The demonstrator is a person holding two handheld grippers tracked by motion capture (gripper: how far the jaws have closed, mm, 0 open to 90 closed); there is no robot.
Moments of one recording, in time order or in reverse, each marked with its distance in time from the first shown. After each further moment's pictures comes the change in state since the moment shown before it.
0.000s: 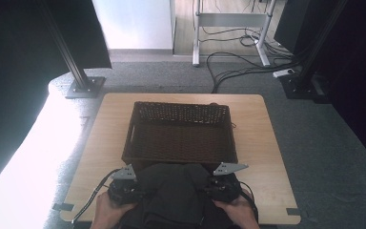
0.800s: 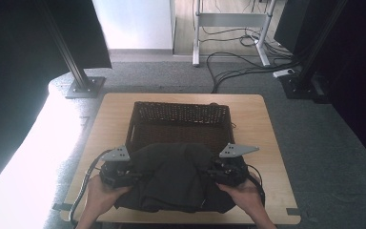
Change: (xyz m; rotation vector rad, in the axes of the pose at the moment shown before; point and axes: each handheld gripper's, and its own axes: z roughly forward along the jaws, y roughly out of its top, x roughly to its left) left arm -0.008 0.067 -0.047 -0.064 0.036 0.071; right arm 0.006 0.061 -0.041 -0.103 -0.027 -0.068
